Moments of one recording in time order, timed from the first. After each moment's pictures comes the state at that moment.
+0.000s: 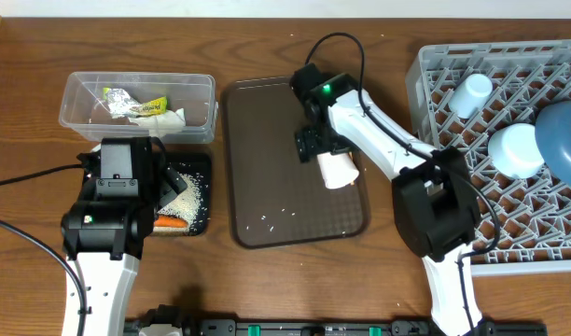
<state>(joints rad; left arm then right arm) -0.01 1.04 1.03 -1.08 -0.27 -0.63 0.55 2.24 1.82 -1.13 0.08 0.37</state>
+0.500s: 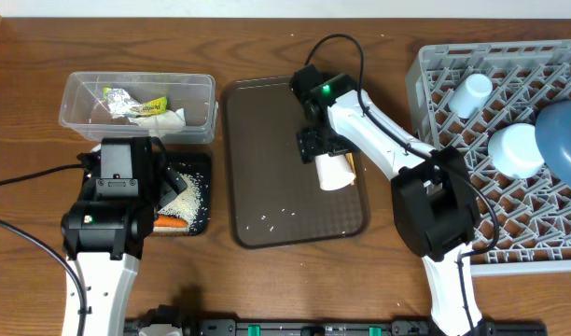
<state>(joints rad) -0.01 1.04 1.03 -1.08 -0.27 -0.63 0.56 2.24 1.82 -1.14 0.08 0.34</state>
